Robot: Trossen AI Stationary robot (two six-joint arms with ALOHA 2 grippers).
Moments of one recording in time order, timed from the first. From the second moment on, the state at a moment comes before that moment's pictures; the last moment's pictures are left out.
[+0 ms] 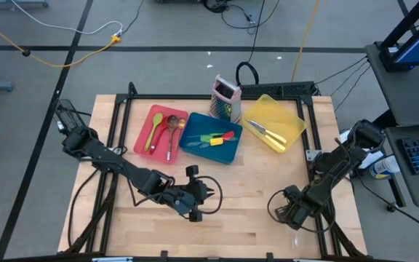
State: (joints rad) left arm -0.48 1.70 1.30 -0.29 -0.52 -0.24; right arm 0.88 1.47 0.66 -0.69 -0.11 2.10
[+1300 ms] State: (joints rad) left arm -0.53 1.70 1.30 -0.28 -0.52 -0.41; right arm 0.49 1.26 0.79 -0.08 0.90 0.42
